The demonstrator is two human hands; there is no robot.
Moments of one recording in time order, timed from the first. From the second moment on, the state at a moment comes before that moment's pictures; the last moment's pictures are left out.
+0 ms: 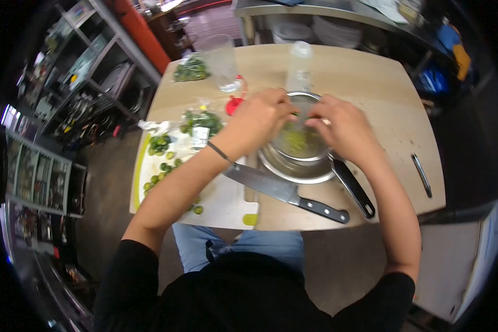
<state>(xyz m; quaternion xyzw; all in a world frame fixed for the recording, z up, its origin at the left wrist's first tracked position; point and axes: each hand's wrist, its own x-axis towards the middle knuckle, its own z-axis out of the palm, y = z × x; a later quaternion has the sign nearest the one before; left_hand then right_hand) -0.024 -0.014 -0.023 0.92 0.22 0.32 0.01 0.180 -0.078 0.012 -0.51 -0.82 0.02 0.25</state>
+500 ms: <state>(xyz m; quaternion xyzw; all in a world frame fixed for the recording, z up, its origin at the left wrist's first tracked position) -0.300 -0.069 -0.025 0.79 0.52 0.31 0.06 0.020 -0.055 0.026 -0.38 -0.92 0.07 0.11</state>
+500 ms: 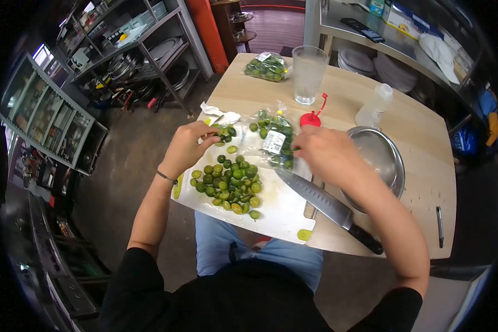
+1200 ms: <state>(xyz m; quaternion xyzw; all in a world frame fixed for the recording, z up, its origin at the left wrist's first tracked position) -0.317 -0.080 -0.065 0.84 0.50 0.19 0.08 -0.115 -0.041 -0.045 -0.34 -0.94 0.01 0.01</state>
